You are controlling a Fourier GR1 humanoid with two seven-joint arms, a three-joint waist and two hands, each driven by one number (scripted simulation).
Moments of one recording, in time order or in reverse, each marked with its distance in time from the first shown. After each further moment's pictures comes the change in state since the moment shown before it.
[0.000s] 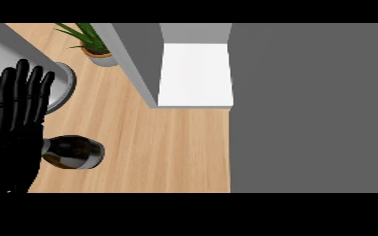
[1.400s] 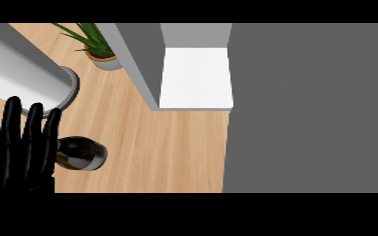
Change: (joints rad) left arm 0.146 -0.102 -0.408 -0.303 -0.139 0.460 0.323; right arm 0.136 -0.040 0.175 -0.322 -0.164 0.127 0.390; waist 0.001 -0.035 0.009
